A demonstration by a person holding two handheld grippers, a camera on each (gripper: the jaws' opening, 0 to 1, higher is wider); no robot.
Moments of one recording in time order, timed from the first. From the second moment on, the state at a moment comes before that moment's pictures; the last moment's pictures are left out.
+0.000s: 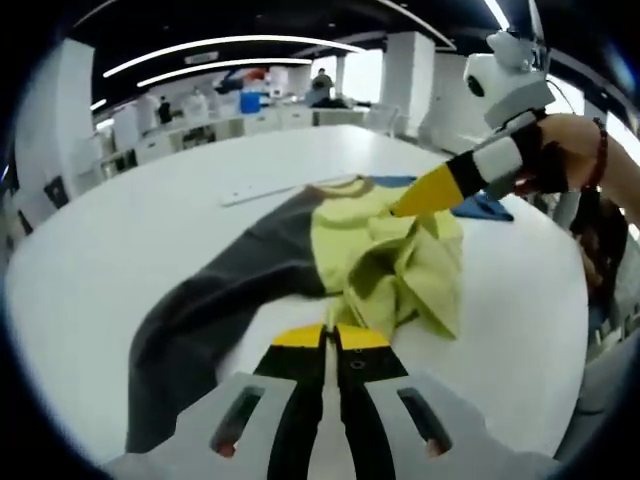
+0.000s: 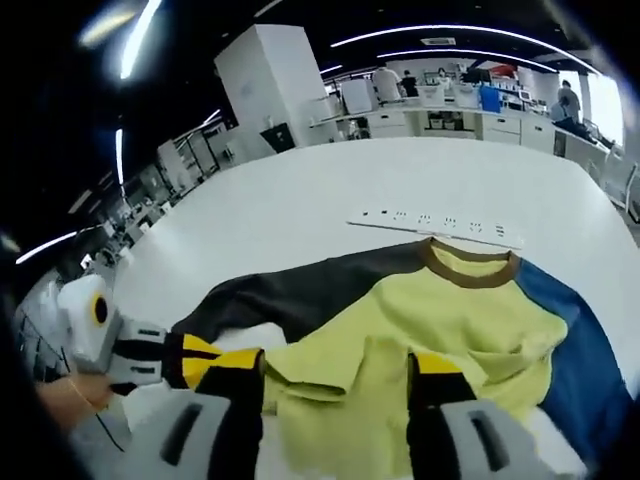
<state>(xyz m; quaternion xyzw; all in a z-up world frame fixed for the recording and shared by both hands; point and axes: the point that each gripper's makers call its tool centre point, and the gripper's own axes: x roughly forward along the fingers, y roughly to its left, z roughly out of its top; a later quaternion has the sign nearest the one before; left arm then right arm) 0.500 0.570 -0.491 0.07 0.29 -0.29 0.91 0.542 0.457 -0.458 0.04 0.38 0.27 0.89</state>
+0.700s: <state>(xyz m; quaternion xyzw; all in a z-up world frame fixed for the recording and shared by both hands) 0.499 0.569 -0.487 0.07 0.28 -0.29 0.91 0.470 0.438 -0.475 0.09 0.41 0.22 0.88</state>
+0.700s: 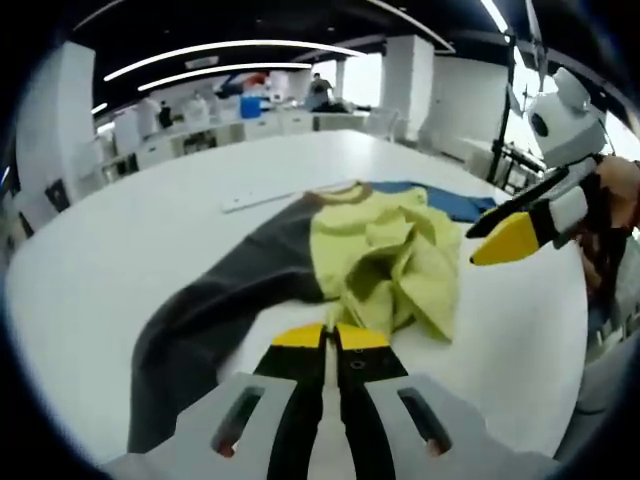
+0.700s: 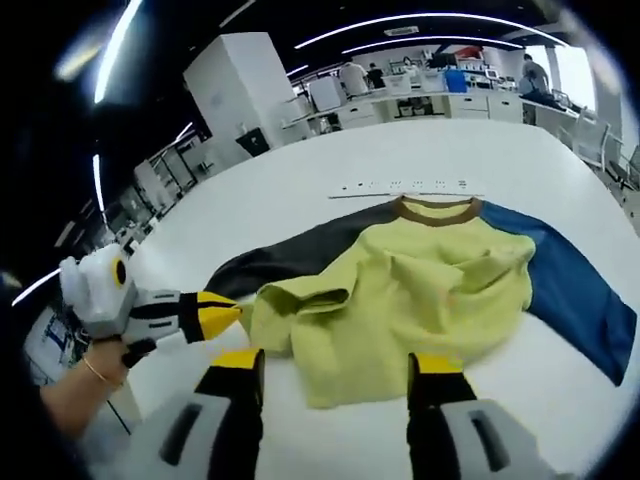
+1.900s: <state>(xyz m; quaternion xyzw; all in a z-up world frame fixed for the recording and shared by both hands) 0.487 0.571 -0.481 0.06 0.28 -0.29 0.91 0.447 0.452 -0.540 0.02 0.45 0.15 0.88</state>
